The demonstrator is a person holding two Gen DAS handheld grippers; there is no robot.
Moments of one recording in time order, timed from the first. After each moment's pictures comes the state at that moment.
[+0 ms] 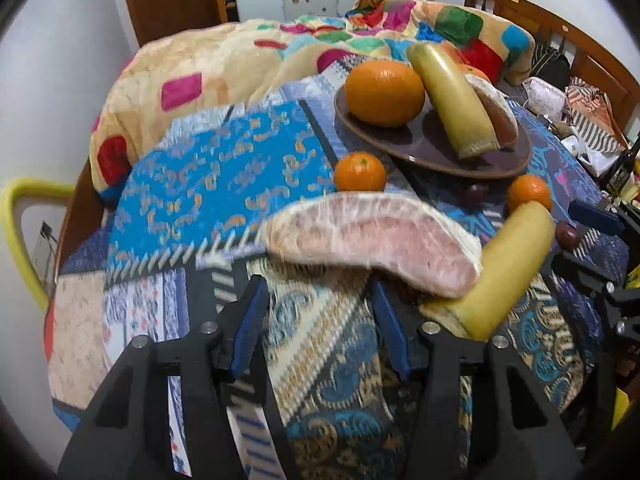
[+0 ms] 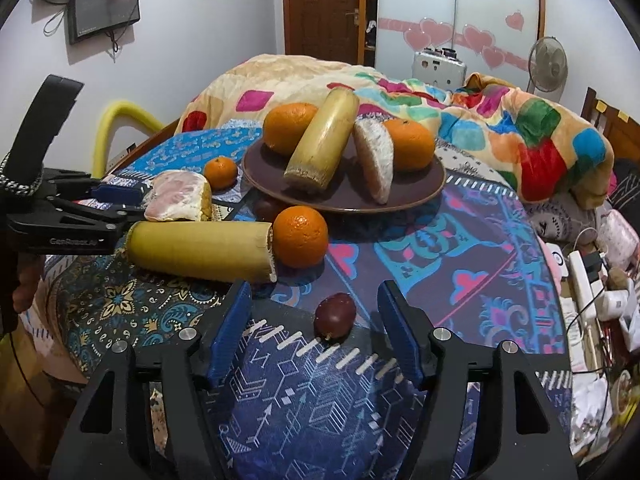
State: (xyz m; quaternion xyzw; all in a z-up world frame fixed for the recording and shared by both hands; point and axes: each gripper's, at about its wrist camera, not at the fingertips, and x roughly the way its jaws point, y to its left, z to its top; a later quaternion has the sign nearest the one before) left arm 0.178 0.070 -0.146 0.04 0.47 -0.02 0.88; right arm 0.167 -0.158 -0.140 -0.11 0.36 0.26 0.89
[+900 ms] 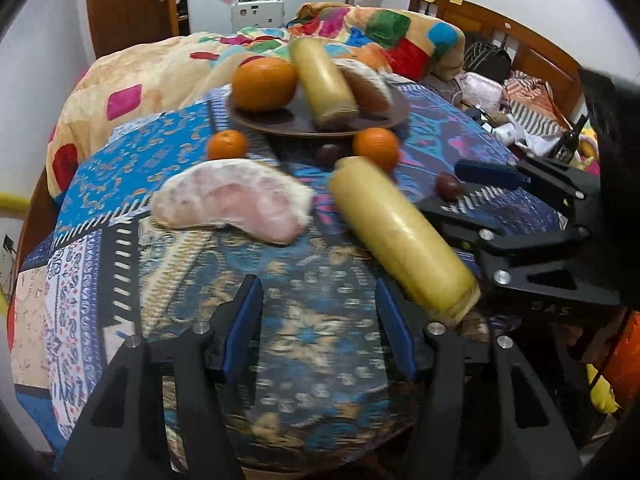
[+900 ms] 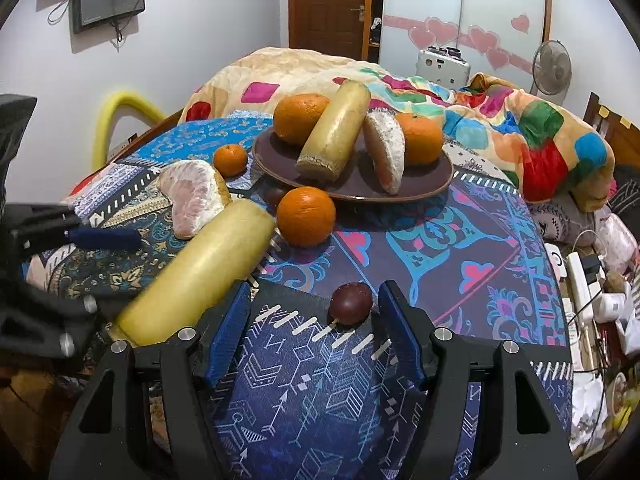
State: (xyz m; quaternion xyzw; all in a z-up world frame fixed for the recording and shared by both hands) left arm 0.116 0.000 -0.142 0.02 0.45 -0.11 0.89; right arm 0.152 -0.154 -0.138 -0.12 0.36 0.25 0.89
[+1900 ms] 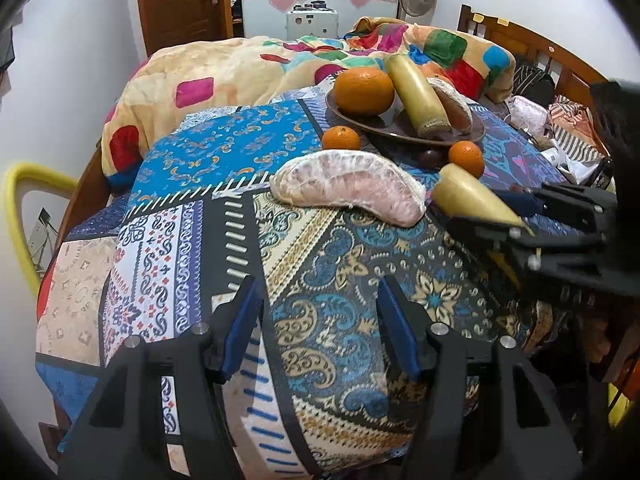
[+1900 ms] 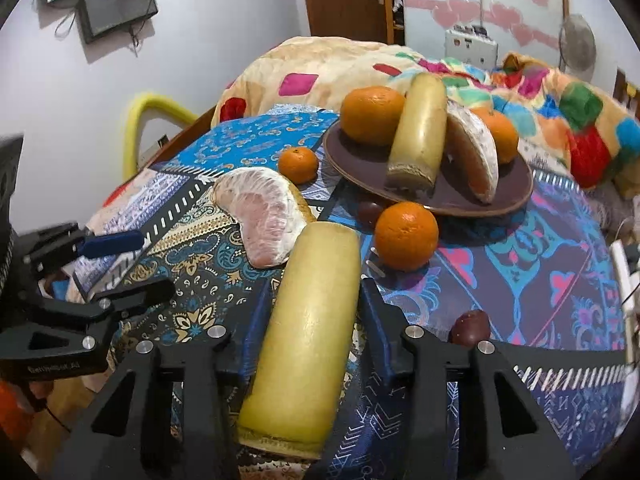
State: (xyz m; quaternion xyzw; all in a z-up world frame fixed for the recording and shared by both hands) left arm 0.101 0.068 -0.139 0.00 0.43 -0.03 0.90; right arm 0.158 -0.103 -0.143 -0.09 0.40 0.31 0.86
